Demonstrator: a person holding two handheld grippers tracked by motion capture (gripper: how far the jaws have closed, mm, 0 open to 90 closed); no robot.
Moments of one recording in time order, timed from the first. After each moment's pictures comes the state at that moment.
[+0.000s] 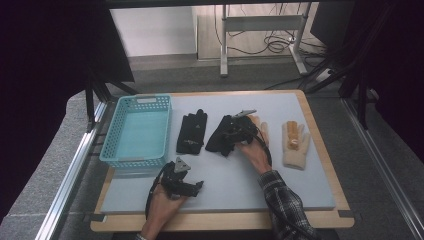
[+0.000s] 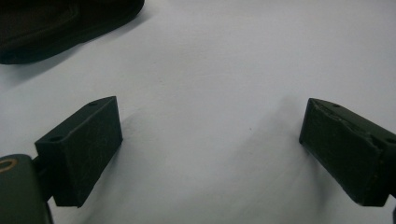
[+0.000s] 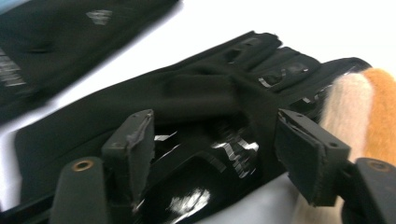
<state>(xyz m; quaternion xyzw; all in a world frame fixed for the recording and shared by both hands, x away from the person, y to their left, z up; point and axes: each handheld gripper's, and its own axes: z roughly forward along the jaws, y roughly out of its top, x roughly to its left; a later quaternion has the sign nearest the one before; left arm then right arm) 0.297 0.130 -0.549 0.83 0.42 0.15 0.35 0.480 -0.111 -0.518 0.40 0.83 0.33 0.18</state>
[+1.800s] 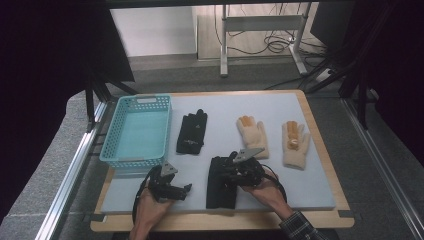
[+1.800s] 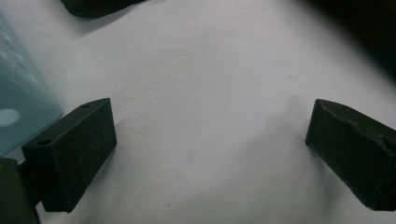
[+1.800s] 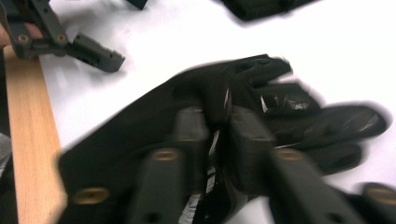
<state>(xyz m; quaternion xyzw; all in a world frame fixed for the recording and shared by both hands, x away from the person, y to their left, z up) 0.283 0.164 -0.551 0.82 0.43 0.16 0.34 0.332 -0.131 -0.506 0.24 0.89 0.39 0.05</state>
